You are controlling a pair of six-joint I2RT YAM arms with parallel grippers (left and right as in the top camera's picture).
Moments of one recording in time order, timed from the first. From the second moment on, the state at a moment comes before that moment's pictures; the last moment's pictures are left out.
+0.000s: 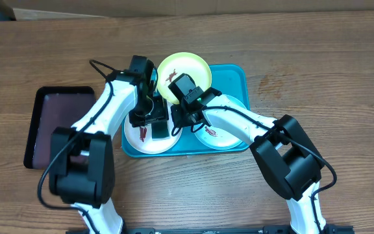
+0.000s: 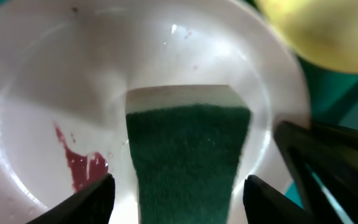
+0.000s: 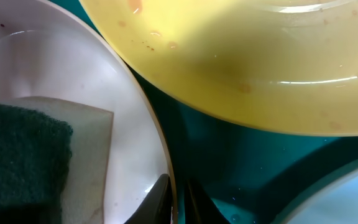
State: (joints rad) left arm -0.20 1.92 1.33 -0.93 0.17 -0.37; right arm 0.71 2.14 1.50 -0.56 -0.10 0.49
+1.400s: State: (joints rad) left arm -0.22 1.96 1.28 -0.86 -0.06 -0.42; right arm 0.71 2.14 1.50 -0.56 -0.11 0.50
